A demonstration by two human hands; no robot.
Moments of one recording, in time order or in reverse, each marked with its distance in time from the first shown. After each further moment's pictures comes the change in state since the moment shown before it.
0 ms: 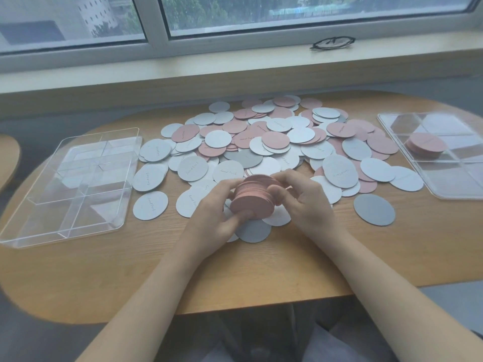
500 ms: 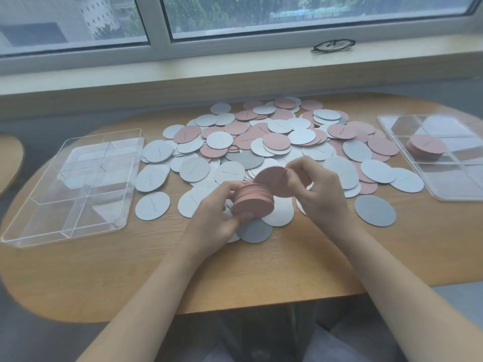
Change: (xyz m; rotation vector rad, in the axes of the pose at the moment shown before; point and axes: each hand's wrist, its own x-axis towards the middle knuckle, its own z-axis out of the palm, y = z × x) left_hand -0.001 0.006 -0.001 -0.072 0.025 -0.010; right_hand 0.007 -0.011 -0.018 -0.171 0.172 -0.028
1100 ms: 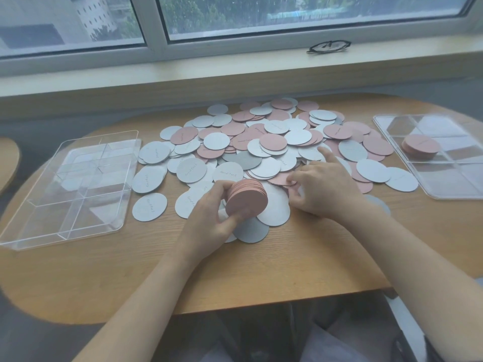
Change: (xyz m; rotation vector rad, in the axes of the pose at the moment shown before) left_hand -0.002 0.001 -0.002 0.007 0.004 -0.012; right_hand 0.027 0.033 -0.016 -1.008 -0.355 -0.281
